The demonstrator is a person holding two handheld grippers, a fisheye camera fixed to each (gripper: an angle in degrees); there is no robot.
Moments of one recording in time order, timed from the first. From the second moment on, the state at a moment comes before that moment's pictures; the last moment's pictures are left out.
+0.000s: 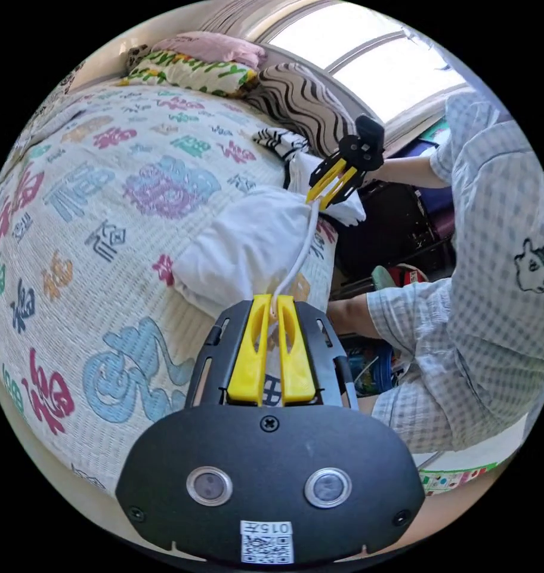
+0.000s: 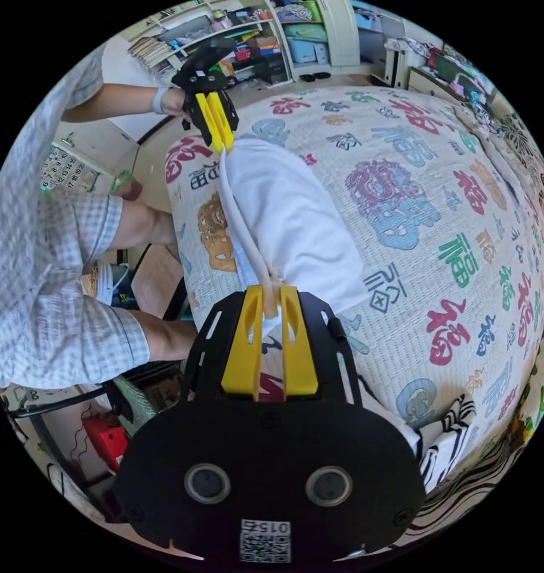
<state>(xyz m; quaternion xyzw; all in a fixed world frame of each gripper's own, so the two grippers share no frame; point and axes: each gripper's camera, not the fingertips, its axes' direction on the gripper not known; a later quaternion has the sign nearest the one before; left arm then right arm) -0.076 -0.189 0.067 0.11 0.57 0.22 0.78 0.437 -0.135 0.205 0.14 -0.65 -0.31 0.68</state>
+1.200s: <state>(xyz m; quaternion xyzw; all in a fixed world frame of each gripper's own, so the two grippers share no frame) -0.040 -0.238 0.195 -0.03 0.67 0.00 0.74 0.497 -0.043 0.248 -0.10 -0.79 0.06 0.60</state>
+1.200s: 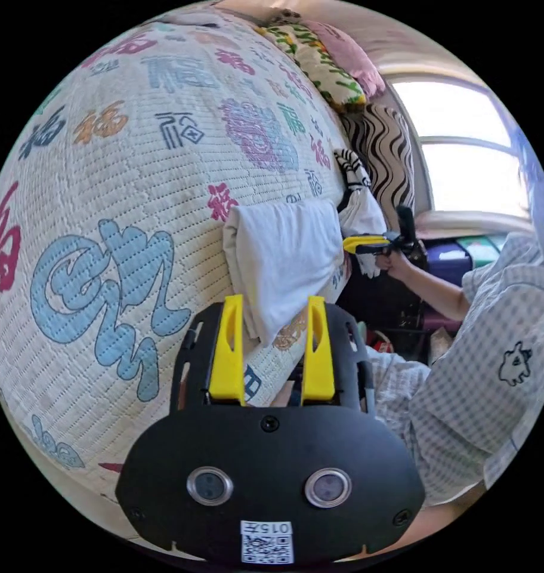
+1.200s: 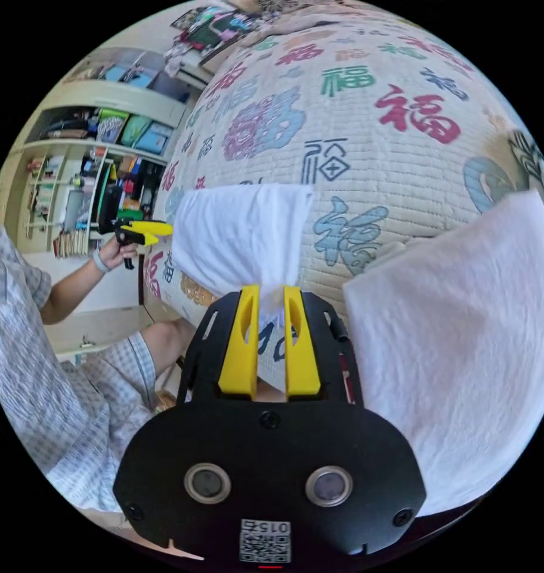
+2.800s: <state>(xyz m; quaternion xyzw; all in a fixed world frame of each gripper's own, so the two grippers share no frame) 0.272 -0.628 0.018 0.11 0.78 0.08 0.61 1.022 0.066 0.542 -0.04 -0.70 0.28 0.65</state>
